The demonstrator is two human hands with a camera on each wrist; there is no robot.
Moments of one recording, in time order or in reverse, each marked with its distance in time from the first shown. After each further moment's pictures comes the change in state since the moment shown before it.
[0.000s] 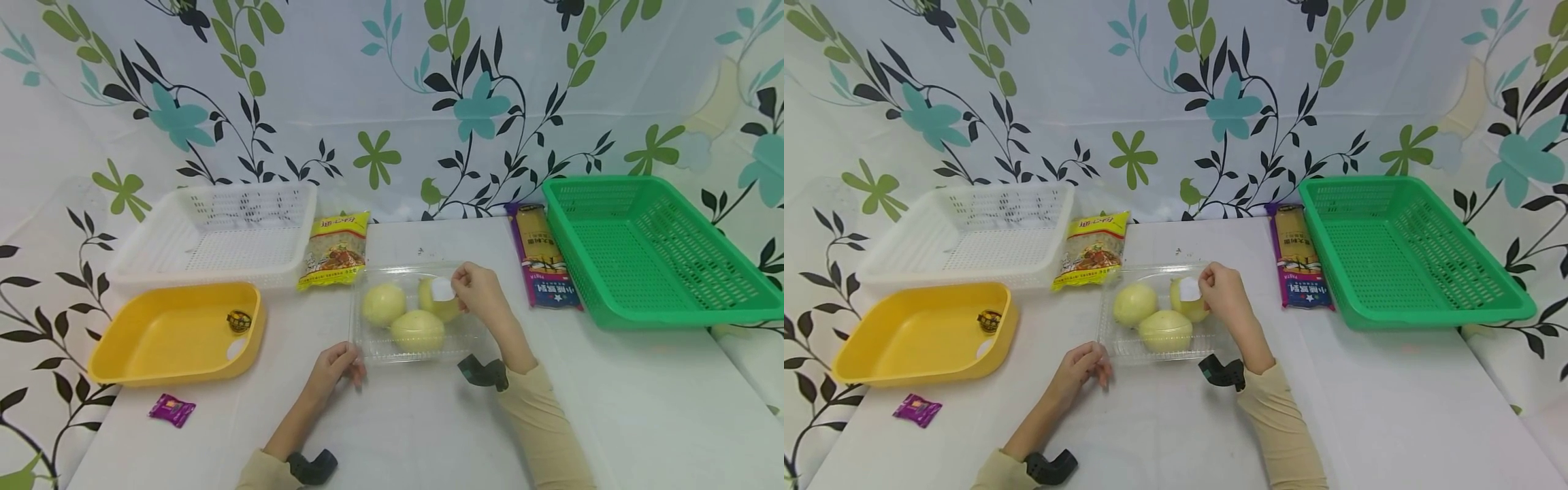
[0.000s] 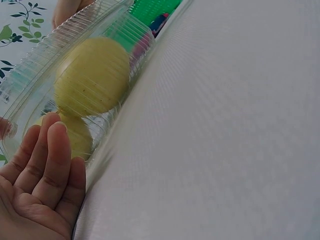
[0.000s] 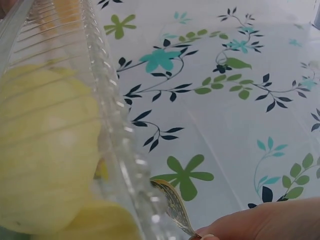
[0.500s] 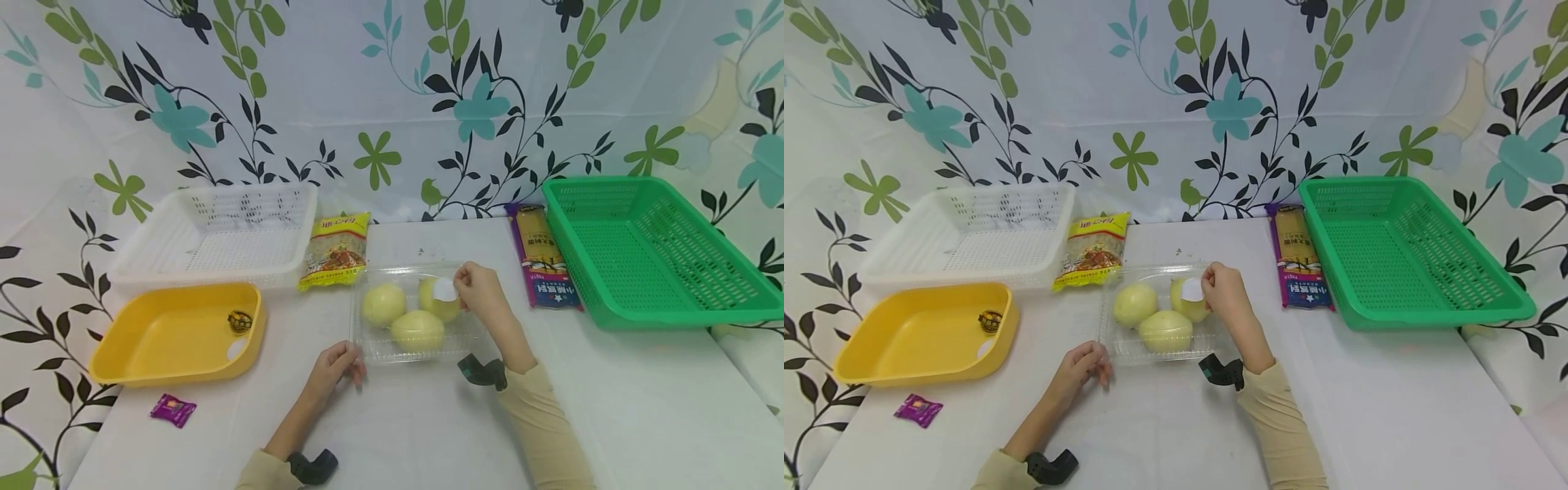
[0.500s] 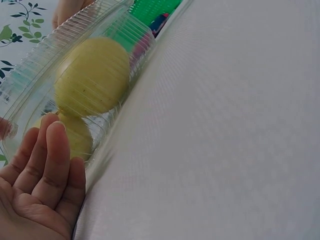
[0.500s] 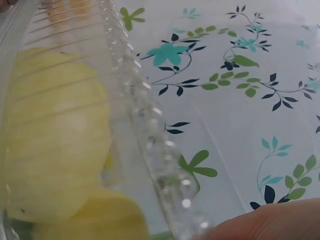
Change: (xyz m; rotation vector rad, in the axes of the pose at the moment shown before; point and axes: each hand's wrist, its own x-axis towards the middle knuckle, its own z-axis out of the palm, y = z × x) left_hand 0.000 0.000 0.000 -0.015 0.011 -0.003; right_hand 0.001 0.000 0.000 -0.047 0.009 0.004
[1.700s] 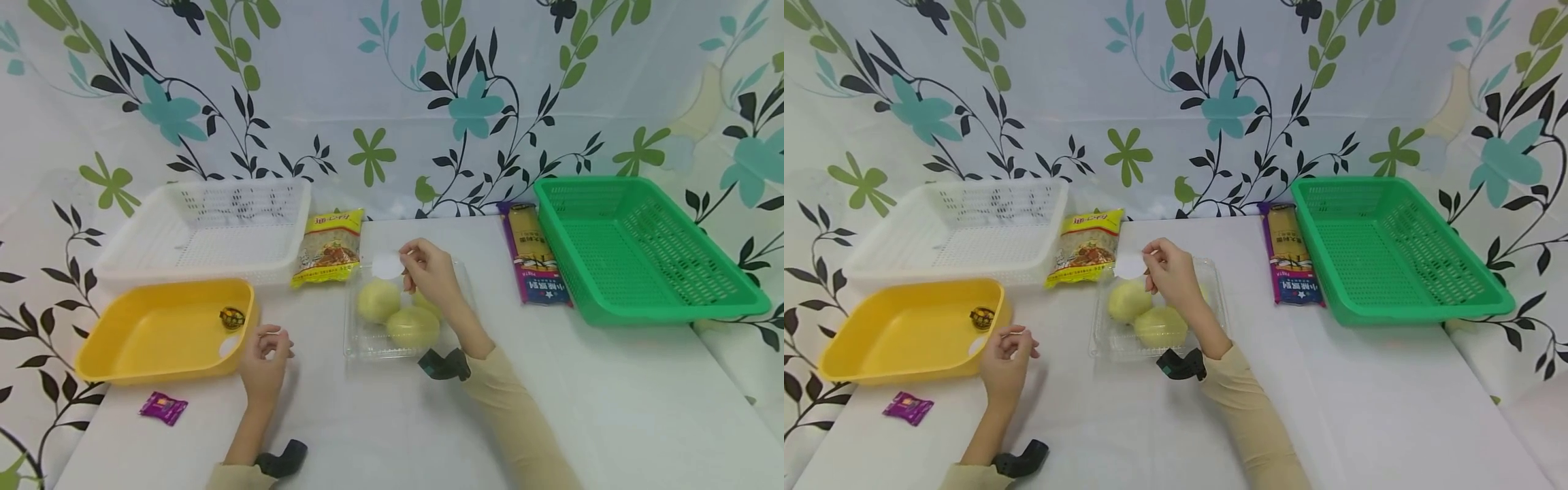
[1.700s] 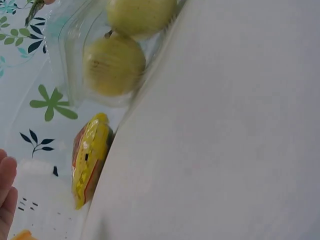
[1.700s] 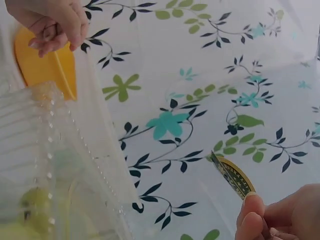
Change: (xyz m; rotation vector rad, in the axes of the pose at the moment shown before) left_hand -0.022 0.031 -0.040 0.418 0.710 0.477; right_hand -0.004 -0.081 0.022 0.467 0.035 -0.269
